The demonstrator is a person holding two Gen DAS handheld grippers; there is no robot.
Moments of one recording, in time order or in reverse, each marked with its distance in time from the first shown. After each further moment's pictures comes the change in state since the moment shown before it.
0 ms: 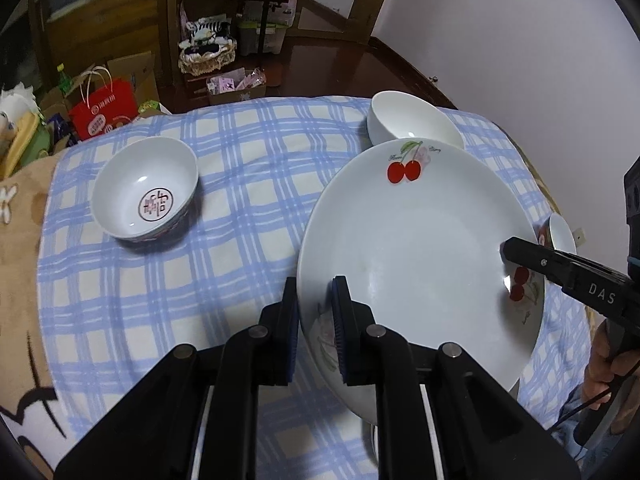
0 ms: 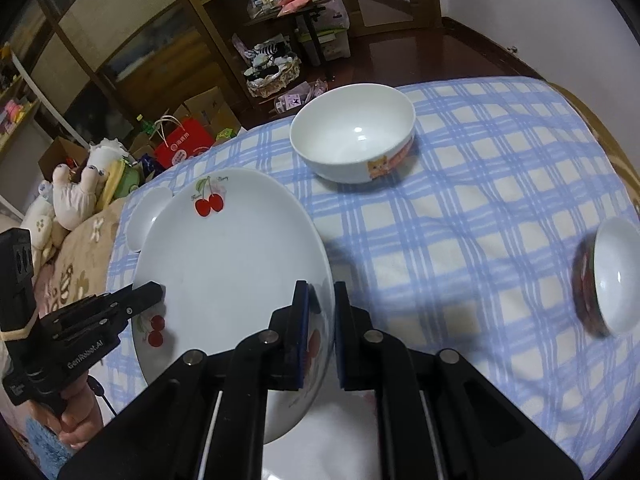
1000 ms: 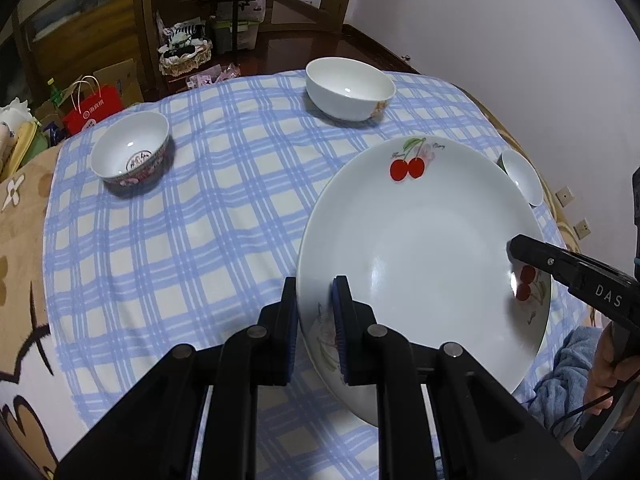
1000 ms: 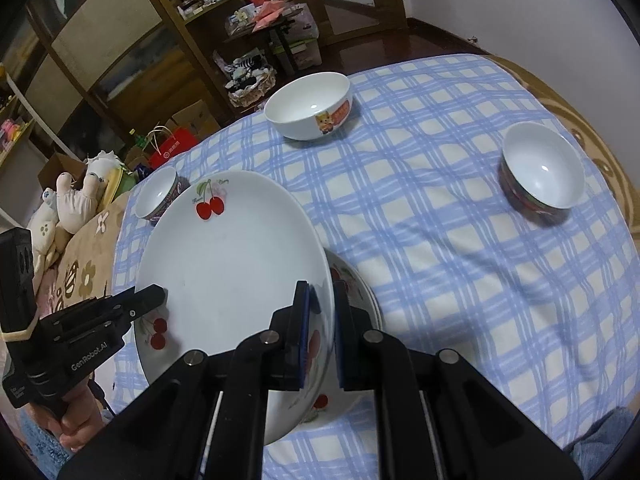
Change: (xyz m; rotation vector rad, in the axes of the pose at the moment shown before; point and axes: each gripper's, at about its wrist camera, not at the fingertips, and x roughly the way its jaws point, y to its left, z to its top) left arm -0.046 -0.059 -0.077 0.091 0.031 -0.017; right arm -0.079 -0.022 -0.095 0.078 -0.051 -0.051
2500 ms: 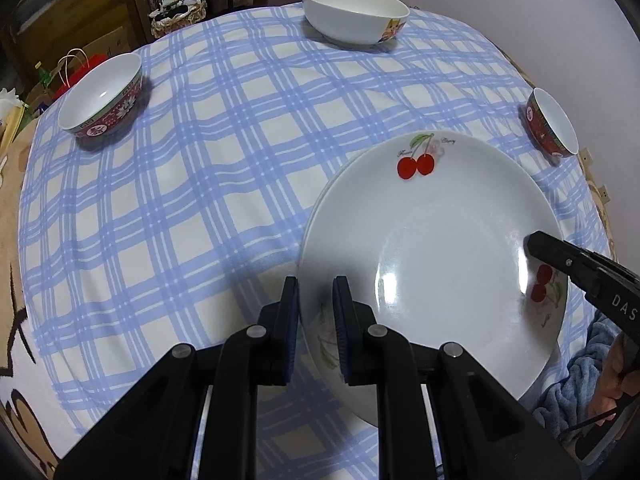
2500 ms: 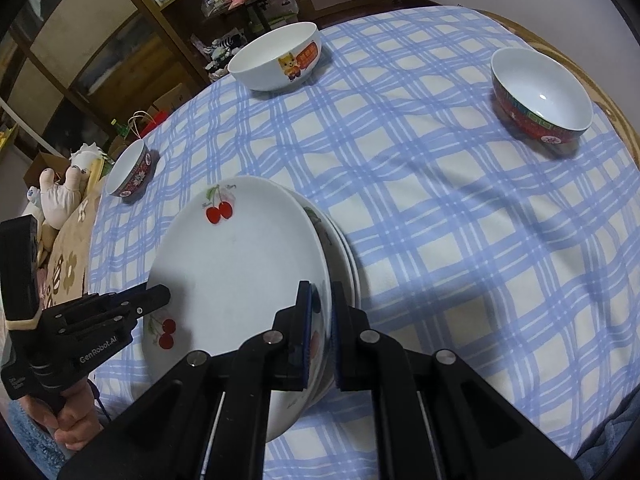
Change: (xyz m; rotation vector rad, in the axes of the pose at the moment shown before) left arm 0.062 -0.003 -0.020 0.028 0.169 0.049; right arm 0.046 -0.025 -0.034 0.061 0.076 -0.010
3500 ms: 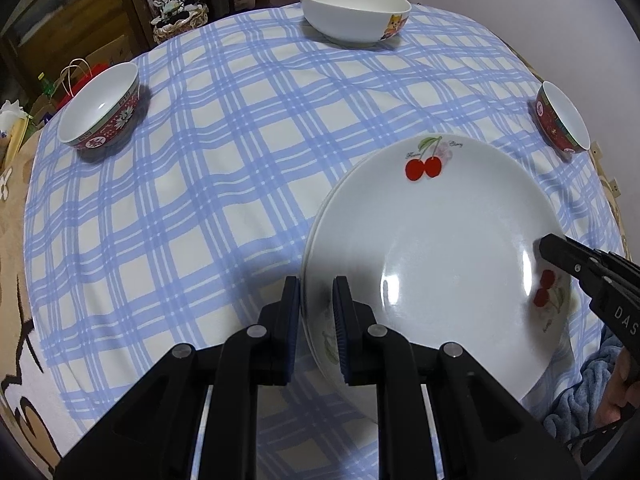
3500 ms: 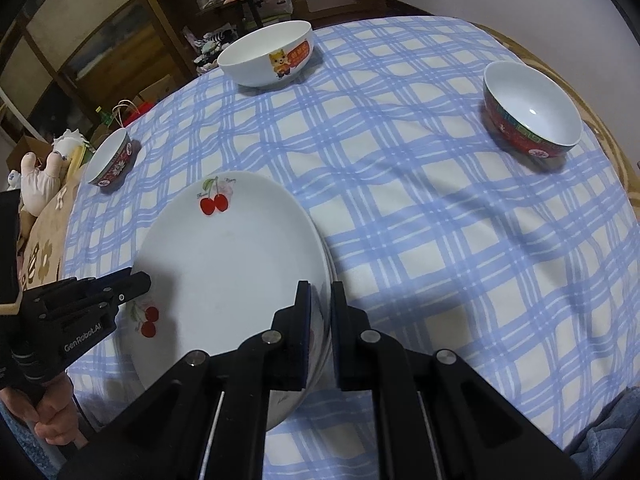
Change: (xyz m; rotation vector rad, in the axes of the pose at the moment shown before) left arm 0.009 -0.005 0.005 0.026 -0.007 0.047; right arm 0.005 0.003 -0.002 -0.049 -0.008 -0.099
